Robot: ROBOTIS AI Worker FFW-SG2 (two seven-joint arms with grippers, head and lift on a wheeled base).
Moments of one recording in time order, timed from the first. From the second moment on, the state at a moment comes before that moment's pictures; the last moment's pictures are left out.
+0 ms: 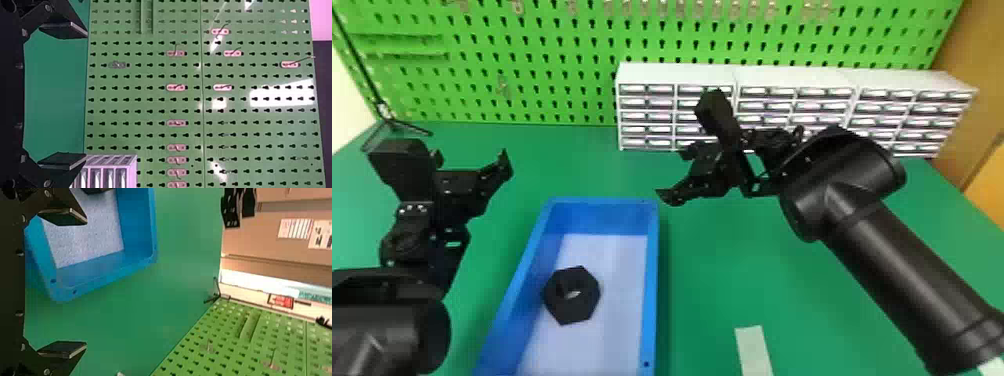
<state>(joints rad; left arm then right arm) -0.08 0.18 0.09 -1.69 0.16 0.12 0.02 -0.71 -0.22 0.56 -1.27 -0.04 0.45 0.76</state>
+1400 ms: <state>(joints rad) -0.06 0.14 0.09 -1.70 0.15 0.12 0.02 -0.37 -0.05 0.07 -1.30 -0.07 0.17 0.23</state>
